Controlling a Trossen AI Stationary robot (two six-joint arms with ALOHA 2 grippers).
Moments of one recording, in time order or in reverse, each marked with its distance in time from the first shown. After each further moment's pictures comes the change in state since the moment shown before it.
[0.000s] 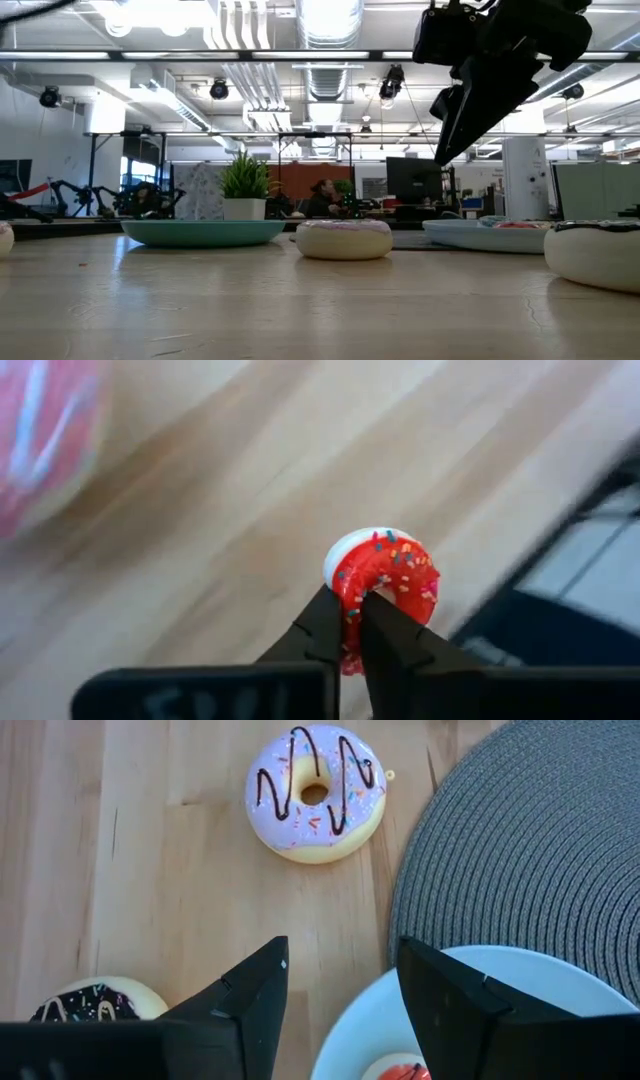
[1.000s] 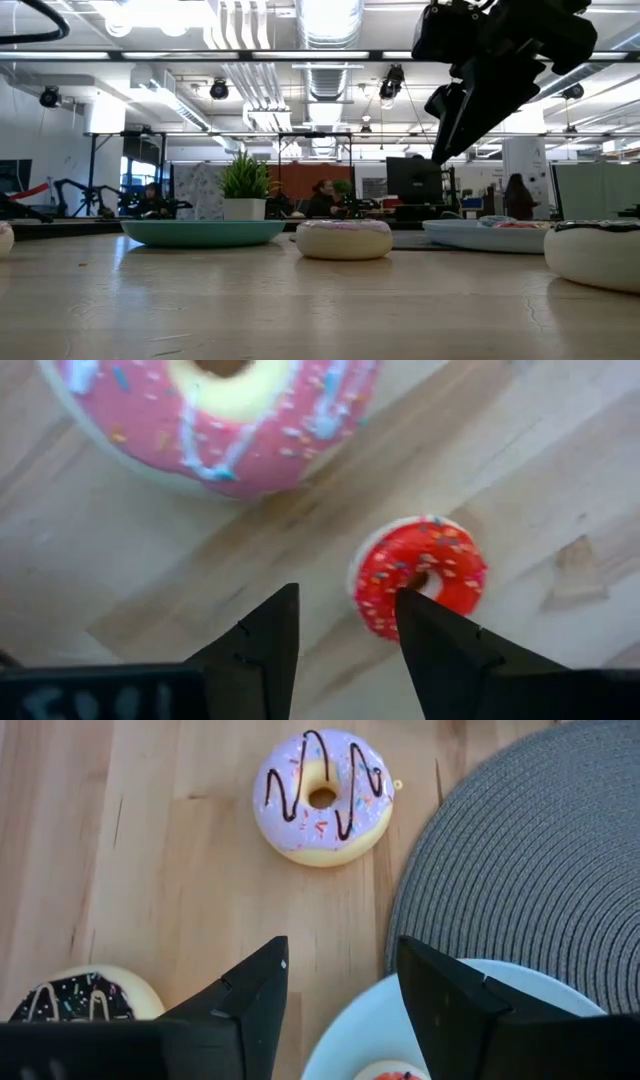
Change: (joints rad) left arm -0.029 0.042 0.026 -0.291 0.139 -0.058; right arm 0.000 0.006 0.000 0.009 -0.004 -0.071
